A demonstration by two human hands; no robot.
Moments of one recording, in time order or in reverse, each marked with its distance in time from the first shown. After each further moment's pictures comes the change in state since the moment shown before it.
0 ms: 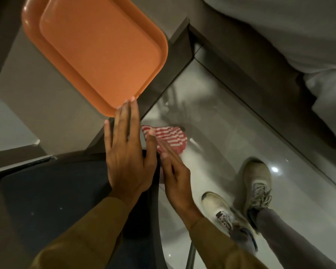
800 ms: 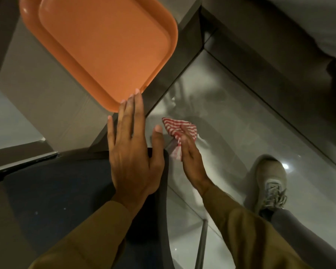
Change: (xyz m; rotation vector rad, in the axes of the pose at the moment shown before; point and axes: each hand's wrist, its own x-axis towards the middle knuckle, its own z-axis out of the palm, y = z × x) left_hand 0.000 -0.007 0.008 -0.054 0.048 -0.002; right_hand 0.057 0.043 -0.021 0.007 0.000 0.195
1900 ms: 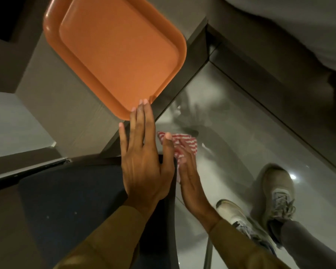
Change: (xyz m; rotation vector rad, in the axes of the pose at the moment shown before) left_hand -0.002 0.005 -0.004 -0.033 -0.034 -0.008; right_hand -0.051 -0.016 0.019 -0.018 -0.112 -0.114
